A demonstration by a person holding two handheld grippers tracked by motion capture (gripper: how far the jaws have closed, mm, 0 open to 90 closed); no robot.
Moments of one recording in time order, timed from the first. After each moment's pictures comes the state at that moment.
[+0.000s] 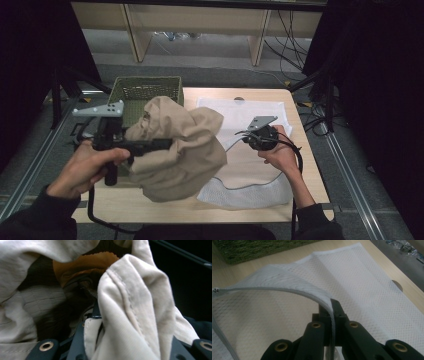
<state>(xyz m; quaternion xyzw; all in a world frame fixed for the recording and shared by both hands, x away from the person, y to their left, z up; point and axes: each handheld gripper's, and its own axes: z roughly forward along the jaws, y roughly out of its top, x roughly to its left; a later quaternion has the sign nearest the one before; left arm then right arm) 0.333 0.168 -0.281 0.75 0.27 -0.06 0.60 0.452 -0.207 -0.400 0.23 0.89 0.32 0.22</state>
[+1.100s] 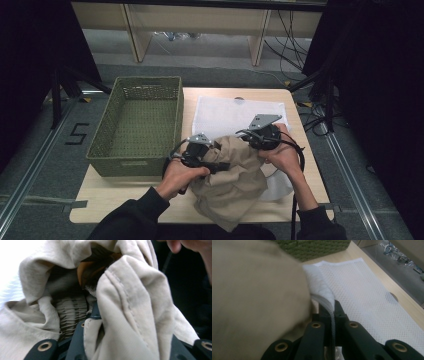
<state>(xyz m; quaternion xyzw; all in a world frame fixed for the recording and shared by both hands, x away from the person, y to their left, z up) 0.394 0.041 -0.405 0.81 0.31 -0.02 0.50 0.436 -0.203 -0.376 0.23 0.88 0.34 0.22</state>
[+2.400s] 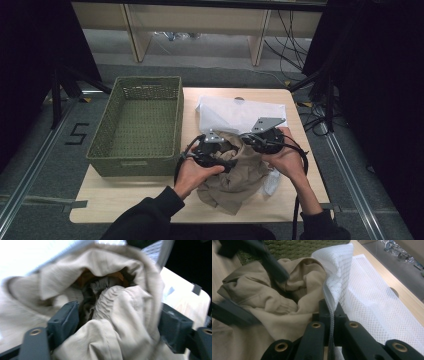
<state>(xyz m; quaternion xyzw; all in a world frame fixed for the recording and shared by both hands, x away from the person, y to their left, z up) 0.403 0.009 -0.417 0.82 0.34 0.09 0.45 0.424 -0.209 -0.374 0.23 0.89 0.34 0.22</state>
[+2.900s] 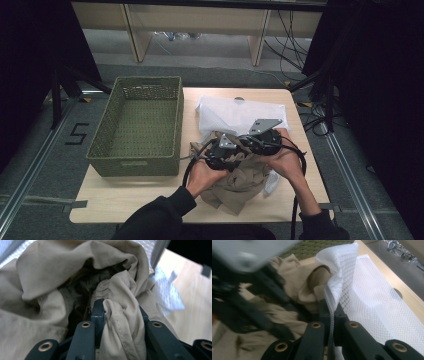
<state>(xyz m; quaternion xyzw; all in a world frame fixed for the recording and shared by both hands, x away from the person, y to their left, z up) 0.419 -0.039 -0.449 0.84 0.33 0.08 0.43 0.419 -0.204 -0.374 0.23 0.89 0.33 0.21</state>
